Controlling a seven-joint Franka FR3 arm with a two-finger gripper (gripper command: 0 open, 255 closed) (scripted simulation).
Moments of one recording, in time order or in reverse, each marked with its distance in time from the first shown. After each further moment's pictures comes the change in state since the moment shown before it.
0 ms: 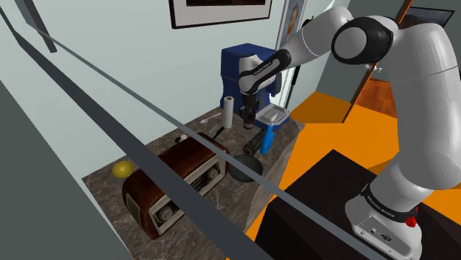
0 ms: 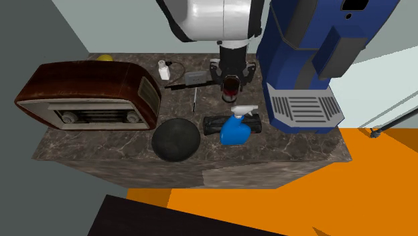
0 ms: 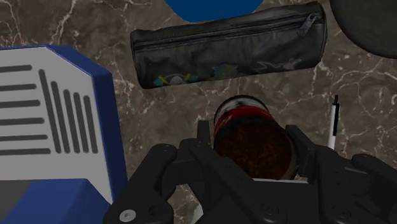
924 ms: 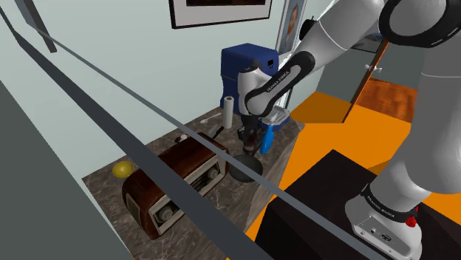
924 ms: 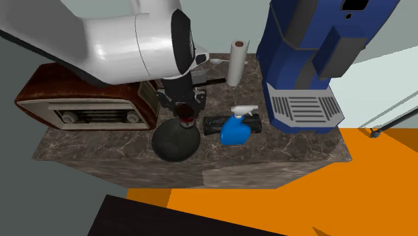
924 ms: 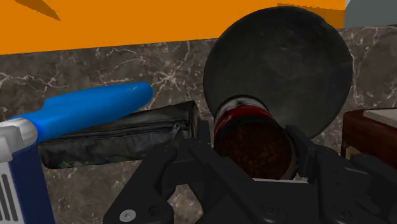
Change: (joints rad) arm 0.165 -0.300 0.058 -0.512 -0.015 0.190 0.249
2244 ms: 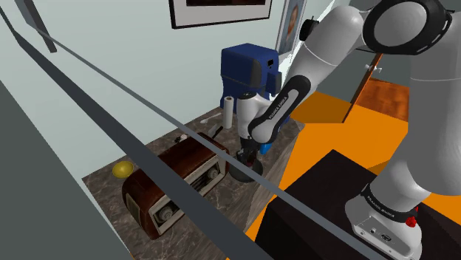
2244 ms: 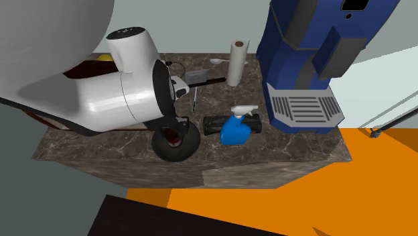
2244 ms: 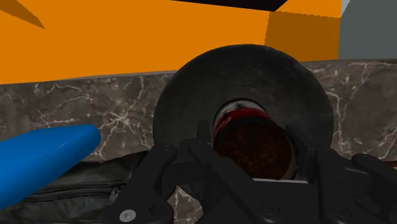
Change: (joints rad) arm 0.082 0.092 0.009 -0.111 -0.040 0.194 0.141
